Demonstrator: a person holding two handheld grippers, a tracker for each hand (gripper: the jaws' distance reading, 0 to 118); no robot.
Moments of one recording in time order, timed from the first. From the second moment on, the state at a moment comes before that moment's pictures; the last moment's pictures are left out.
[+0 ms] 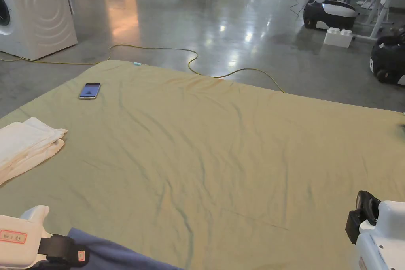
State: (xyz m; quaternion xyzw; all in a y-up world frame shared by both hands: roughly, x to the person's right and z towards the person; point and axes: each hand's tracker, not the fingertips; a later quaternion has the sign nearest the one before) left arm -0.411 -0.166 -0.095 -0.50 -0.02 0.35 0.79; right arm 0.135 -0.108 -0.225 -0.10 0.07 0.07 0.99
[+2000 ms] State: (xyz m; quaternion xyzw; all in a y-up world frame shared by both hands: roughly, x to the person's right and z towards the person) left arm -0.089 -0.271 -0.180 -0.61 -0.19 0.20 0.75; right arm 0.190 -0.138 -0.199 -0.17 0.02 0.07 0.98
